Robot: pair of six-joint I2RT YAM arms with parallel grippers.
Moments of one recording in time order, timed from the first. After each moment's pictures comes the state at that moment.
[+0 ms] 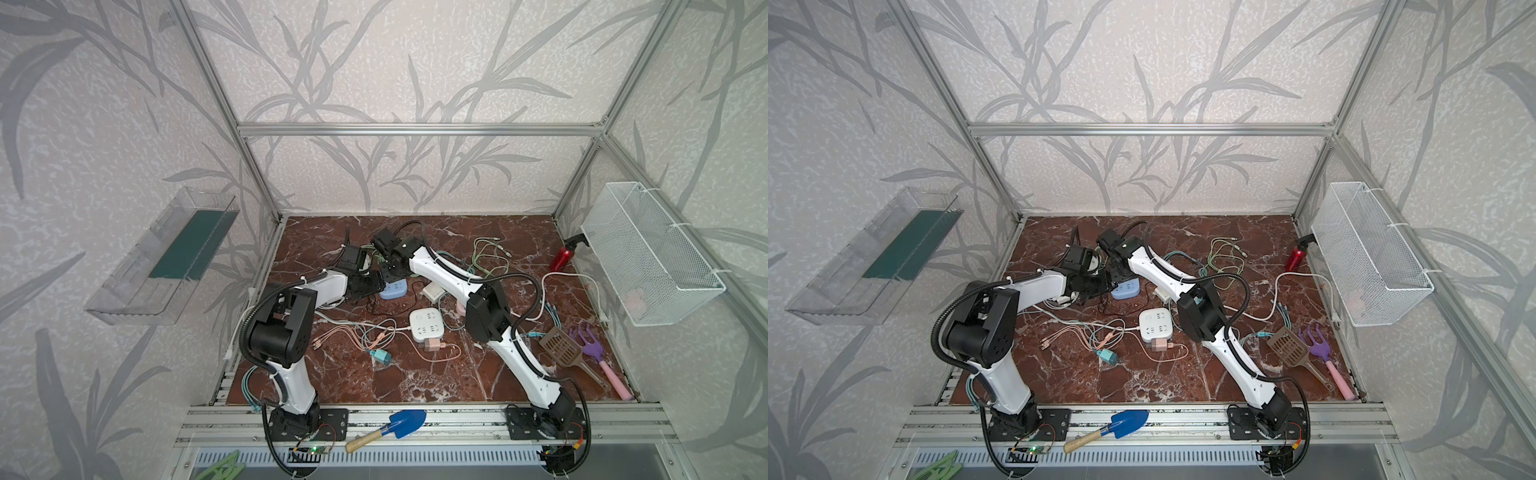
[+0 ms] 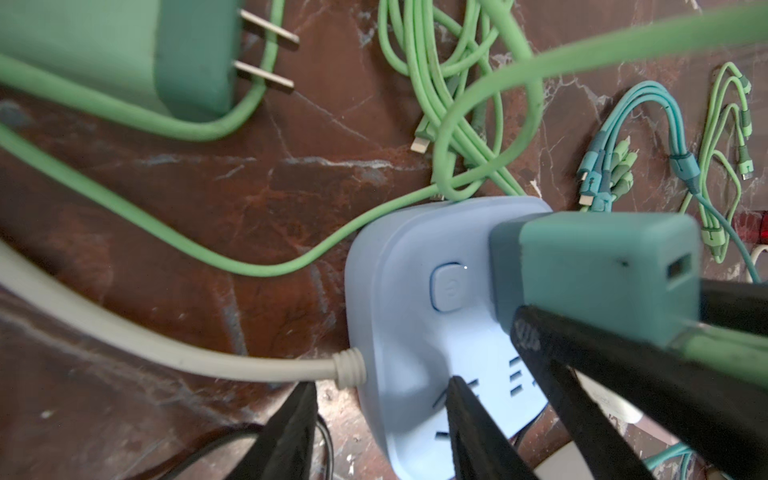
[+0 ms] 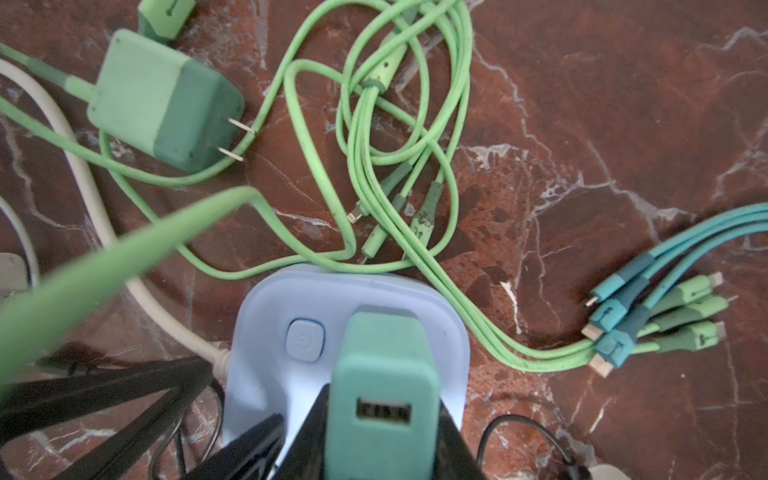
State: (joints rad) left arm -0.27 1.81 1.03 -0.24 0.27 -0.52; right arm 0.80 2.56 2.45 -1.06 0.15 0.41
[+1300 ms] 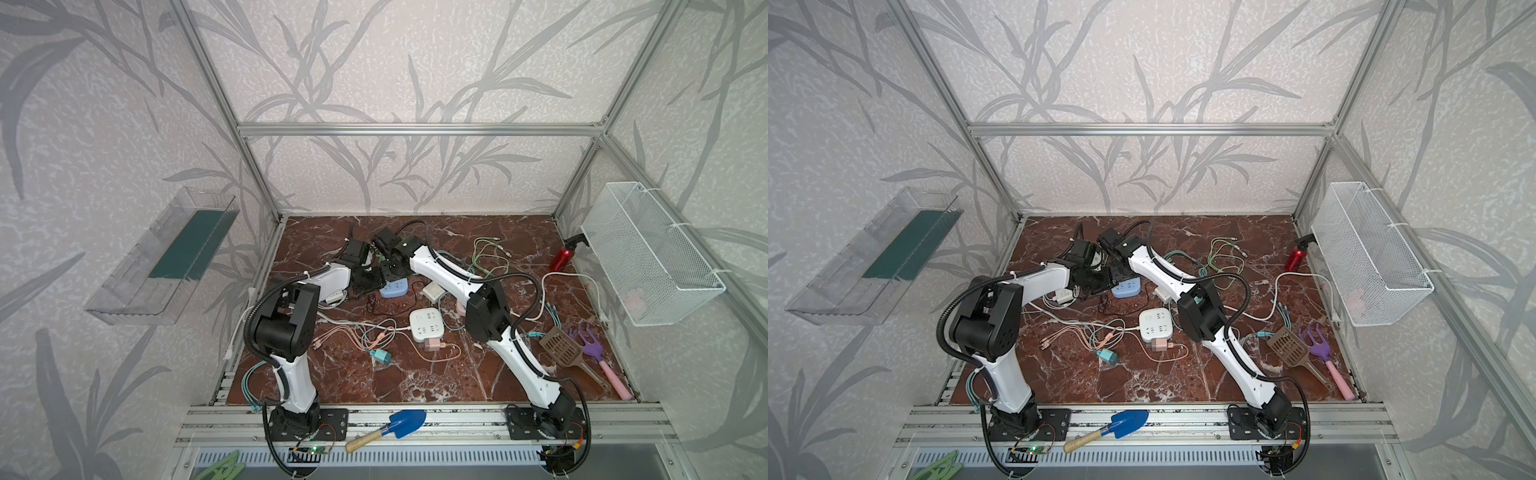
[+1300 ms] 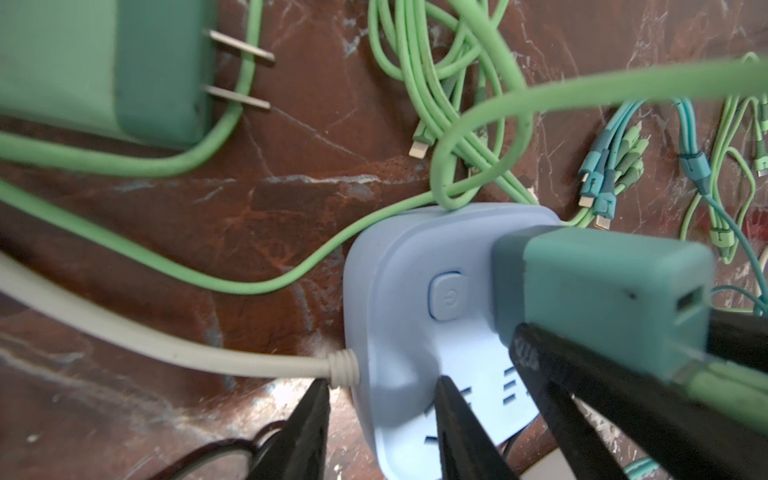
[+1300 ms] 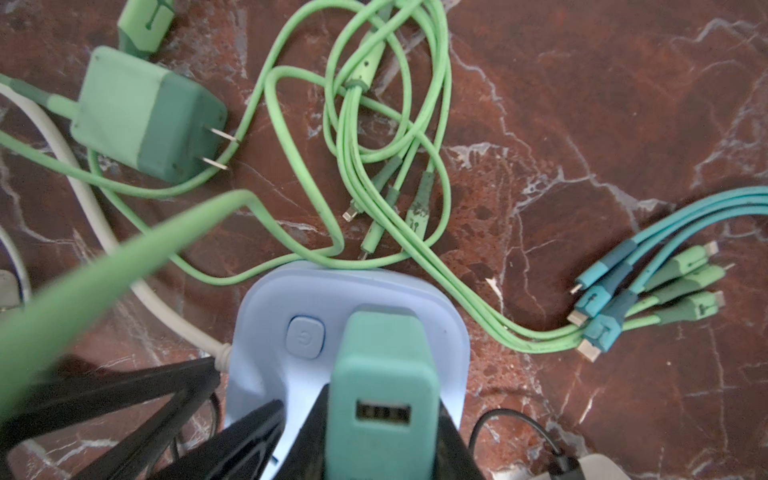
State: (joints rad) left arm -0.28 1.86 1.14 -0.36 0.26 -0.49; right arm 0.80 2.57 2.47 -1.07 0.15 0.44
